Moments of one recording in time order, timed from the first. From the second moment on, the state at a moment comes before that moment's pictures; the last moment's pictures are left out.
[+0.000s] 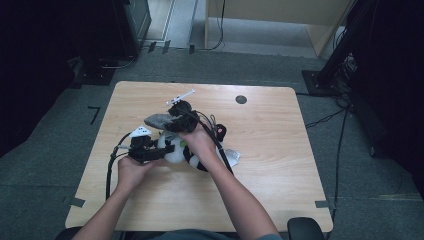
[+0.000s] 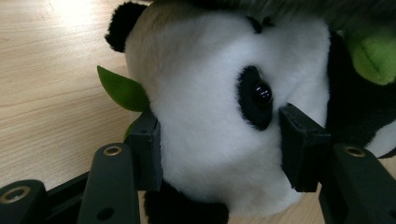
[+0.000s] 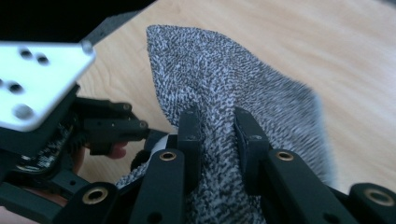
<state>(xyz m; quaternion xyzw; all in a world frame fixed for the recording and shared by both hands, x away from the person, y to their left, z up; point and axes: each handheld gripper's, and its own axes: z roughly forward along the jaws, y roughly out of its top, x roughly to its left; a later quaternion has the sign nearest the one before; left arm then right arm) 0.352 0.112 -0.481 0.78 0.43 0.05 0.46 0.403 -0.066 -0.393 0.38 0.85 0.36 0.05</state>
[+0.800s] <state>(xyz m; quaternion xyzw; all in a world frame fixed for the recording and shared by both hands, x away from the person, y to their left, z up) 0.354 0.111 -0.482 0.77 0.44 0.05 0.45 0.429 -0.093 -0.420 0.41 0.85 0.33 0.08</state>
